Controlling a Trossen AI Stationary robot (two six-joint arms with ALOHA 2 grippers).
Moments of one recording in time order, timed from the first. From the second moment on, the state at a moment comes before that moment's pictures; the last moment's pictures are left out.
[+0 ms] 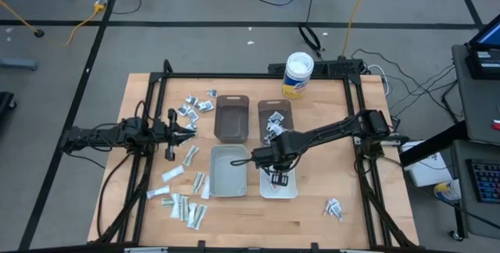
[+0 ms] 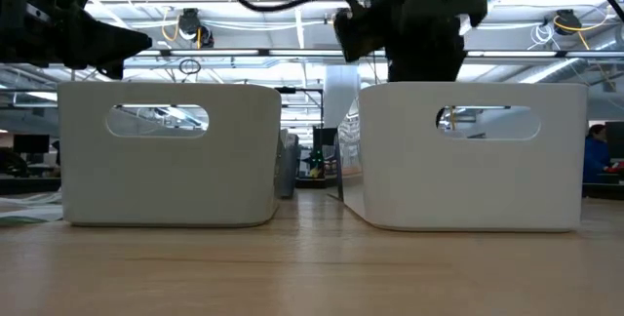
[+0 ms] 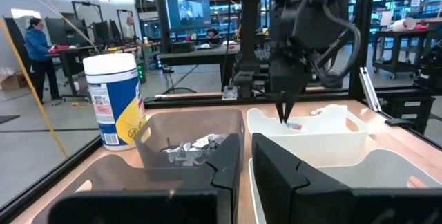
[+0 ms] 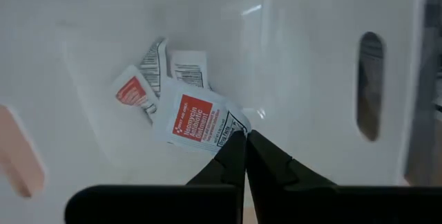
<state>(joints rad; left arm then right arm) 0.00 0.01 0.02 0.06 -0.04 0.07 0.19 1.93 1.53 -1.15 0.00 0.38</state>
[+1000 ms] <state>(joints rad) 0.00 0.01 0.02 0.06 -0.04 0.07 0.24 1.83 1.43 -1.16 -0.01 0.68</state>
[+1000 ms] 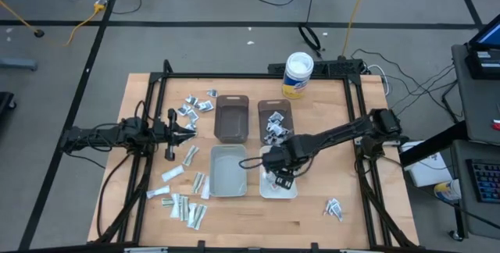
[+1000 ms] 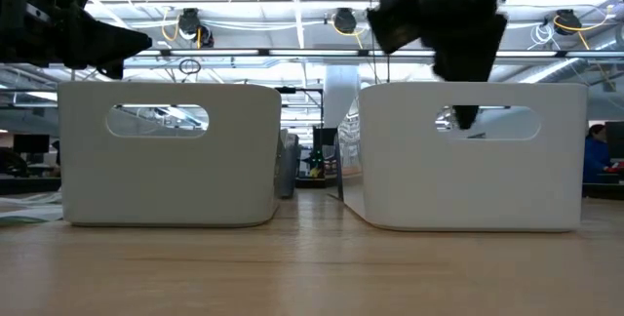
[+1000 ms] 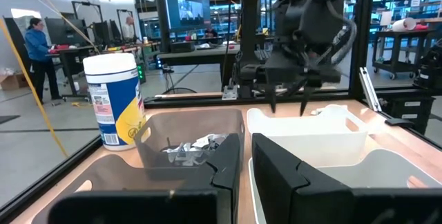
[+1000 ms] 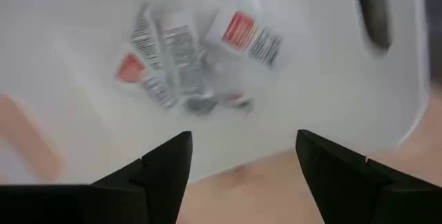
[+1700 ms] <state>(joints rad) 0.00 0.01 0.02 0.06 -0.04 0.07 0.63 1.56 1.13 -1.17 -0.06 1.63</state>
